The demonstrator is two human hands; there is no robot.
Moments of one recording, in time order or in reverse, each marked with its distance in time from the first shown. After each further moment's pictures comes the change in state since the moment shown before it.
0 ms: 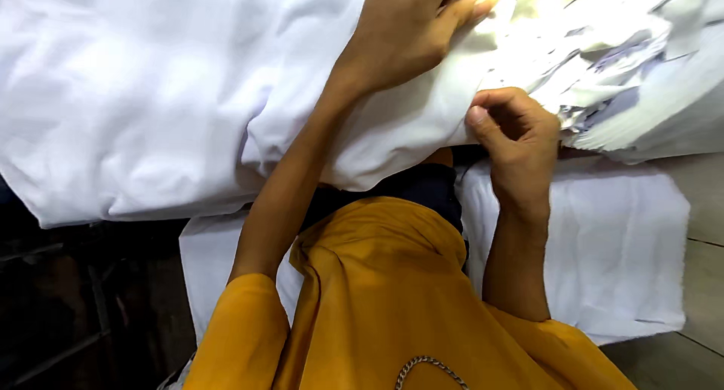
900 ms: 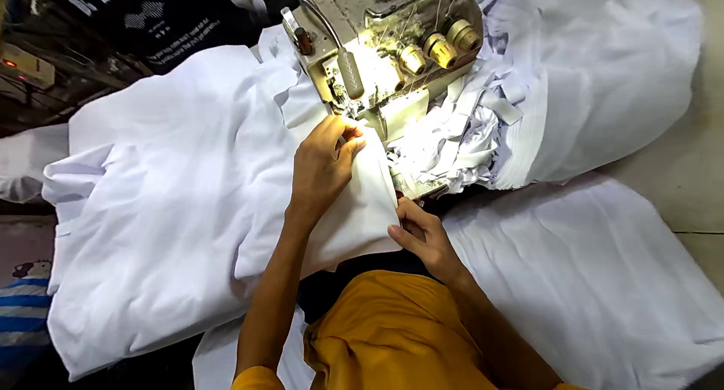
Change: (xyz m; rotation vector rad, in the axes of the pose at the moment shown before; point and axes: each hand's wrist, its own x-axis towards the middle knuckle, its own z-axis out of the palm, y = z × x) left_hand -0.002 0.028 0.003 0.200 0.131 -0.047; right_hand -0.027 0.023 0.025 0.335 0.001 -0.027
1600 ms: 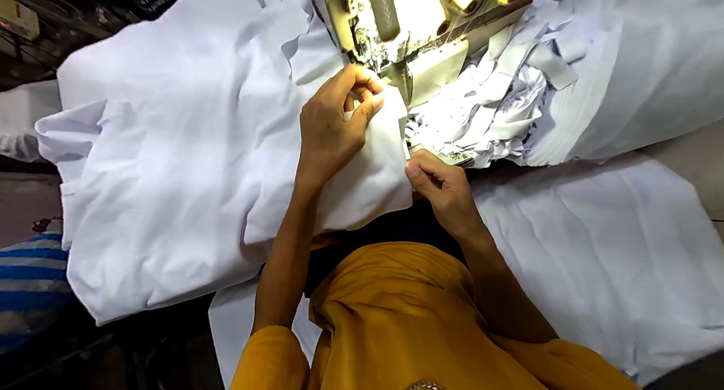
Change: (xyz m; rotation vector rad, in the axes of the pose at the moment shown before) left_hand 0.002 -0.021 0.004 -0.101 0.025 -0.009; right_hand 0.032 -0.017 0.000 -0.169 0.065 0.089
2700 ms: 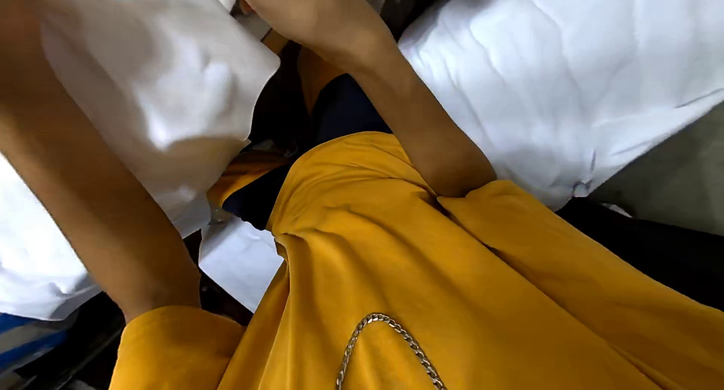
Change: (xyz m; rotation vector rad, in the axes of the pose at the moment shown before) left_hand -0.020 -0.080 -0.024 0.439 -0.158 -0.696; right_hand 0.015 0.005 0.000 0.007 0.113 -0.048
